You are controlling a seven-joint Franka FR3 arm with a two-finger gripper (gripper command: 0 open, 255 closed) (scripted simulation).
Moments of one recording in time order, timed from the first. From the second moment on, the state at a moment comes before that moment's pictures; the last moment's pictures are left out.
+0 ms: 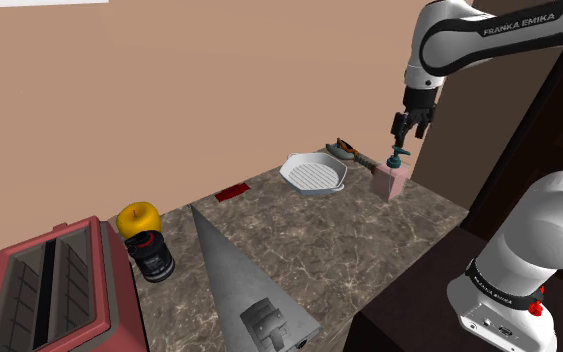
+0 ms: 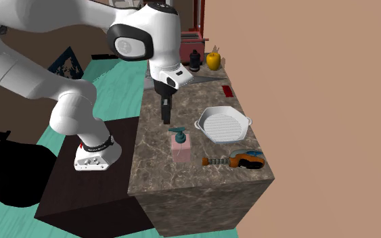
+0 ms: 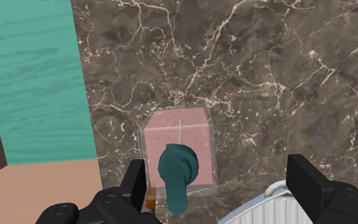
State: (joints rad) arm -0.06 -0.62 -0.20 -2.53 -0.14 1.85 -0.01
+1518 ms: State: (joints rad) arm -0.07 -0.47 -0.29 -2.62 -0.16 2.14 -0.10
